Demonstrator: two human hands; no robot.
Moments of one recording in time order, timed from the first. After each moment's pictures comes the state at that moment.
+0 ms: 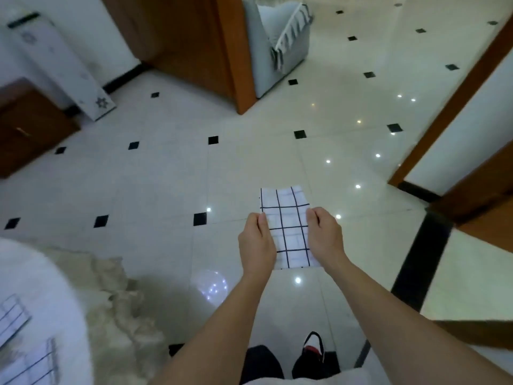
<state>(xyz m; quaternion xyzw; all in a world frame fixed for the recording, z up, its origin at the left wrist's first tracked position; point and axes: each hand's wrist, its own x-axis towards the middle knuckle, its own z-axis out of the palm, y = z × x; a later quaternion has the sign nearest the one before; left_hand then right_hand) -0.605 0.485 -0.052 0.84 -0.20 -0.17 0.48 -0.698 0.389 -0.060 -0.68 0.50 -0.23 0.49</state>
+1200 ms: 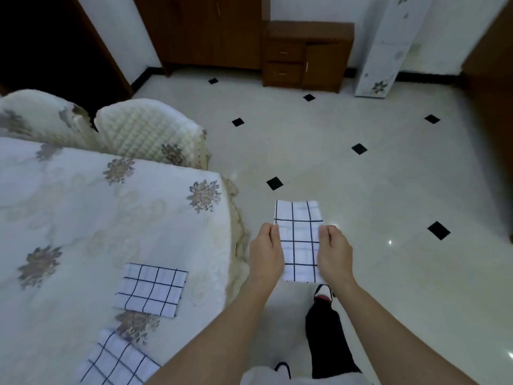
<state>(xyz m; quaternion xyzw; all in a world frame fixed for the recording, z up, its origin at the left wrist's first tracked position) -0.044 0.729 -0.088 0.84 0.23 0.05 0.49 -0.019 0.596 -0.077 -0.85 0.10 0.03 0.51</state>
